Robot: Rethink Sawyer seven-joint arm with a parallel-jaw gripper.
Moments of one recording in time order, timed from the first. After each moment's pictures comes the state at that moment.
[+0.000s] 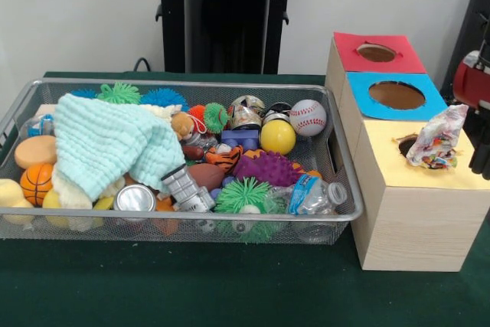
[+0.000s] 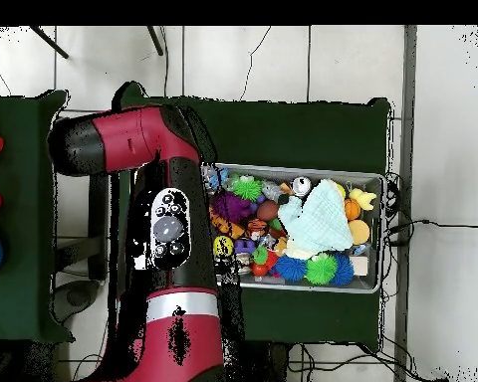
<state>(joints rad) 0.13 -0.40 -0.02 0.96 -0.12 0.89 2.89</state>
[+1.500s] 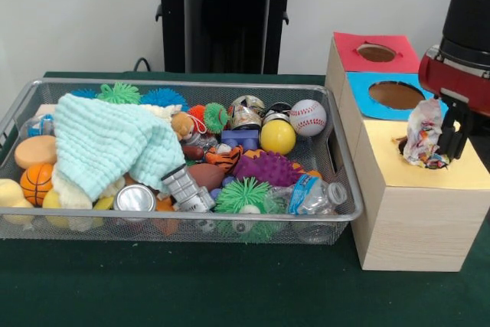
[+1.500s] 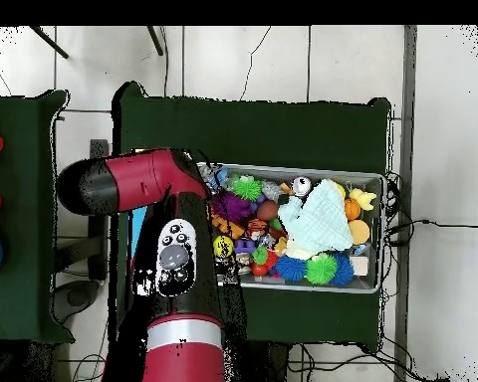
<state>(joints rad) 0.13 -0.49 -0.03 1.25 -0.11 0.69 2.89</state>
